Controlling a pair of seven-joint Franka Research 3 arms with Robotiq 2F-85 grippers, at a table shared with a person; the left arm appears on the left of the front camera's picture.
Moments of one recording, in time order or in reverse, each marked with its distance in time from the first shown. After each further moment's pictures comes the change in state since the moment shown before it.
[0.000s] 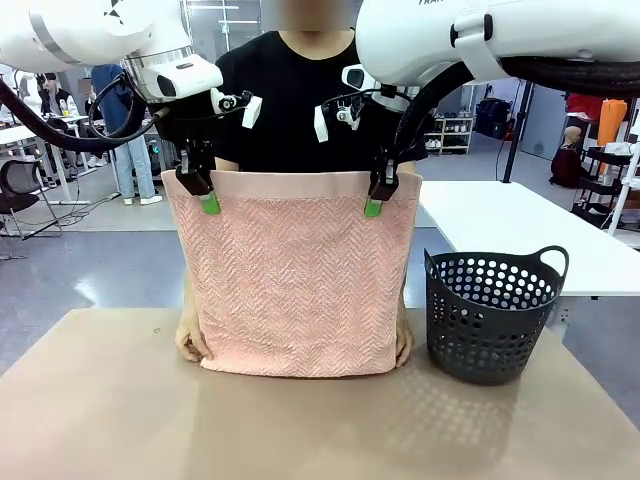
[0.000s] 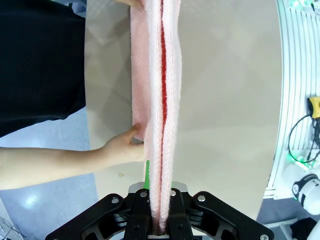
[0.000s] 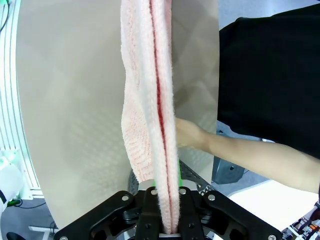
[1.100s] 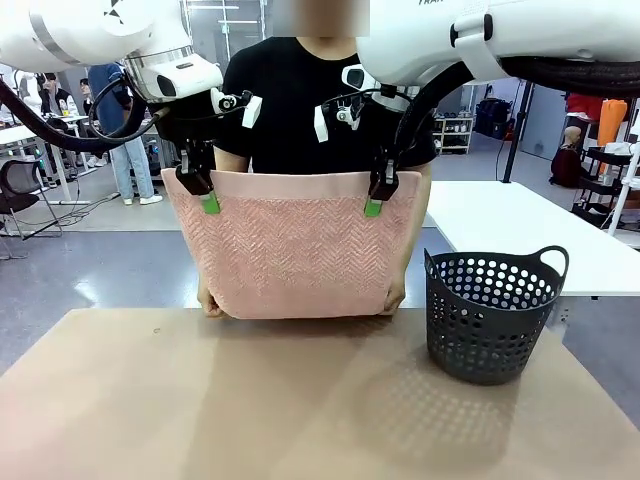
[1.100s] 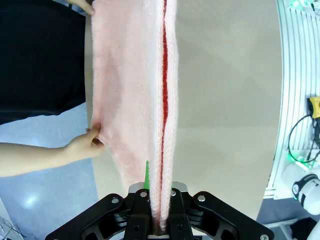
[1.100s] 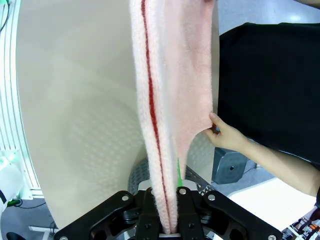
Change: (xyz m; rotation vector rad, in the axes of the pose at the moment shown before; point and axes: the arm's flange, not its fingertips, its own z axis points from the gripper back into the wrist) left arm 0.000 0.000 0.000 0.000 0.000 0.000; right arm 0.000 0.000 0.000 0.000 0.000 0.000
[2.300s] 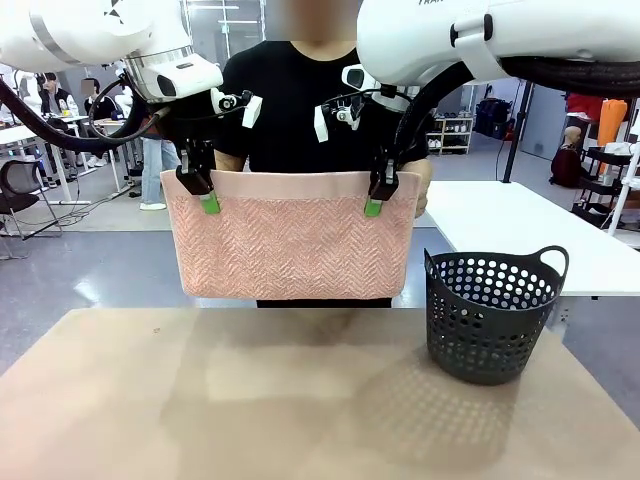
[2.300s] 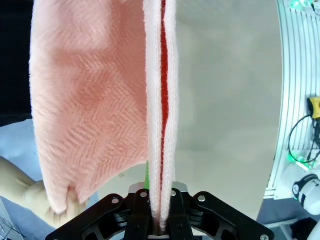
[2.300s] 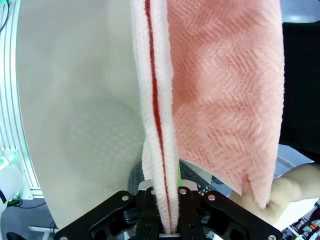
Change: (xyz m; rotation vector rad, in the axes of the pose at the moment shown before) left arm 0.000 0.000 0.000 0.000 0.000 0.000; right arm 0.000 0.000 0.000 0.000 0.000 0.000
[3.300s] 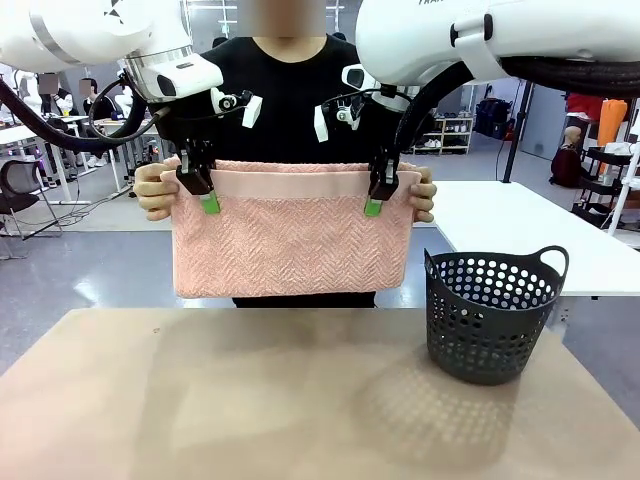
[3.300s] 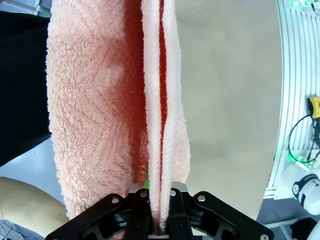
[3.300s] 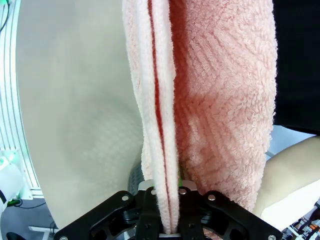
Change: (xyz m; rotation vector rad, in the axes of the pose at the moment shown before) left arm 0.000 0.000 0.000 0.000 0.000 0.000; right arm 0.000 0.000 0.000 0.000 0.000 0.000
